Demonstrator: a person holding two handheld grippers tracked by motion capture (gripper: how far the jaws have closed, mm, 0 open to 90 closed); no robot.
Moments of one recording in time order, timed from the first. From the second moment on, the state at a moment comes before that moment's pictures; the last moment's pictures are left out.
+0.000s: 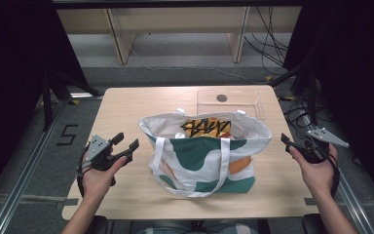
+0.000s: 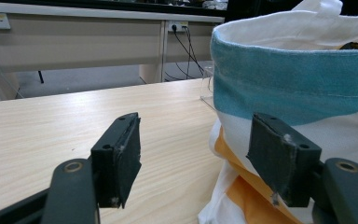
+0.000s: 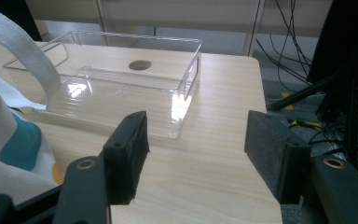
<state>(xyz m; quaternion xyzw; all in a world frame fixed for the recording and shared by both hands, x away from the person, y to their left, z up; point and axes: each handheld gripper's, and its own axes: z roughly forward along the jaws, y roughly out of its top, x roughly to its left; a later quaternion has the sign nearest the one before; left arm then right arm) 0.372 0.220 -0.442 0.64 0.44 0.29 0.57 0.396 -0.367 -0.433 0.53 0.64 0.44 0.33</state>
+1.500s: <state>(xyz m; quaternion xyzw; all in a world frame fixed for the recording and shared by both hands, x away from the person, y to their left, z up) 0.348 0.143 -0.362 0.69 0.27 0.25 0.62 0.399 -0.362 -0.435 0.52 0.66 0.44 0.33</state>
